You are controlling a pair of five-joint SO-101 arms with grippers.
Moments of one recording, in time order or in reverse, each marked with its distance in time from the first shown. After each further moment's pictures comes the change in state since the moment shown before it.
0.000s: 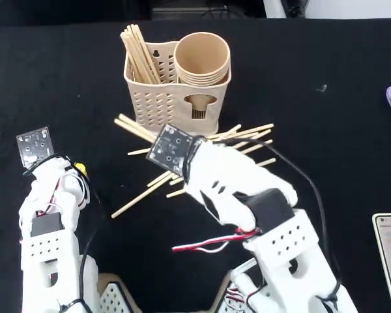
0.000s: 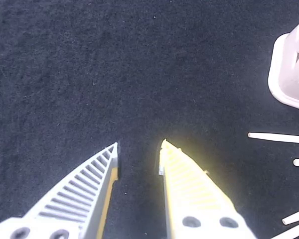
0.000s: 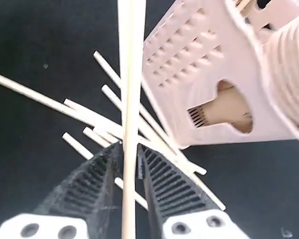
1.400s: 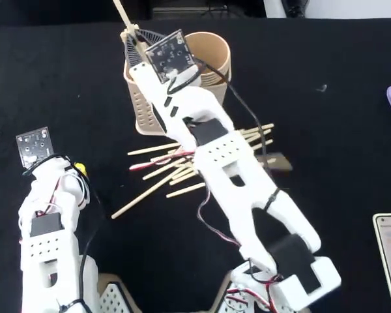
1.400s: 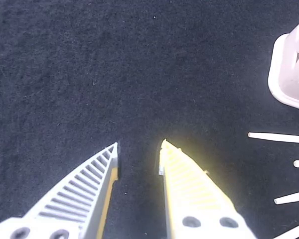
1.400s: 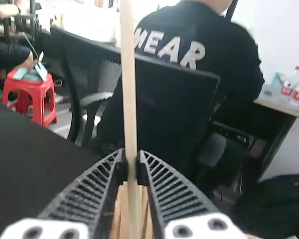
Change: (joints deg) left arm 0.0 0.0 0.0 0.0 0.0; right arm 0.4 43.8 -18.2 -69.2 -24.0
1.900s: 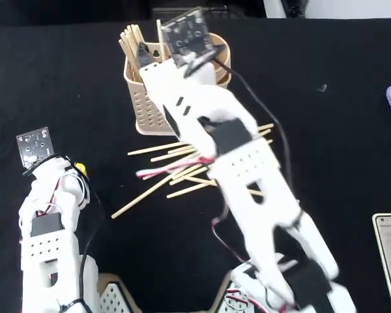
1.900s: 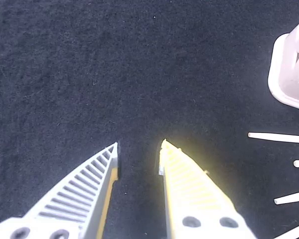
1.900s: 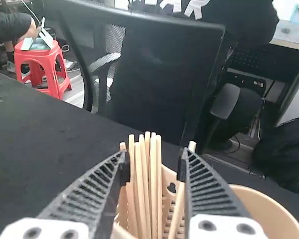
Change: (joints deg) left arm 0.0 0.0 0.0 0.0 0.0; right arm 0.2 -13.7 -7.7 32.4 -7.8
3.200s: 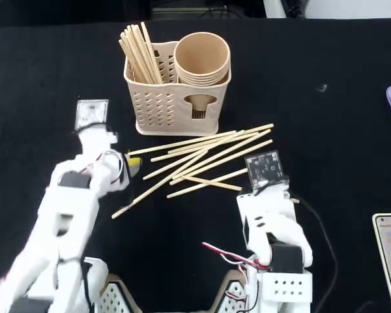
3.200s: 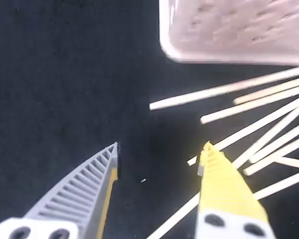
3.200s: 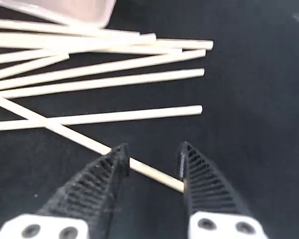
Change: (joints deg) left arm 20.0 28.8 -22.7 7.1 1.4; right arm 30.6 -81.5 80.6 32.4 12.0
